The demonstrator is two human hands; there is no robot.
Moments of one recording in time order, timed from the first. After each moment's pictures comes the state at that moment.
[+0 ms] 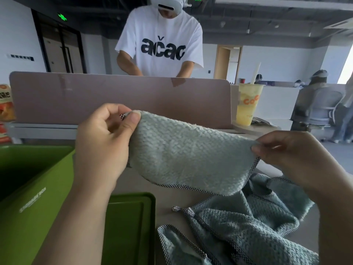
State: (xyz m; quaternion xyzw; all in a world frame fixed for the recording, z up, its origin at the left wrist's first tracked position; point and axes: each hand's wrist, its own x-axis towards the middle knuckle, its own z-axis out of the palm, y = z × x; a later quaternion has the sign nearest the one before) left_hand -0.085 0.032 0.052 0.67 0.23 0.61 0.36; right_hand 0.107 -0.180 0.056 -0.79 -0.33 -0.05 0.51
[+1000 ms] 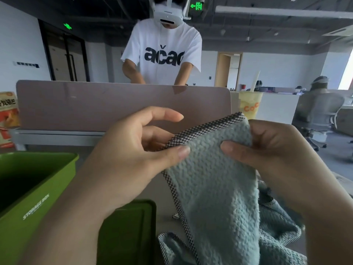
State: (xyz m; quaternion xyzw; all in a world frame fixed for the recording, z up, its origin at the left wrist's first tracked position) left_hand -0.108 -0.018 0.087 0.81 0.09 0.37 0.45; right_hand 0.047 -0.162 0.081 -0.65 -0.51 0.00 0.57
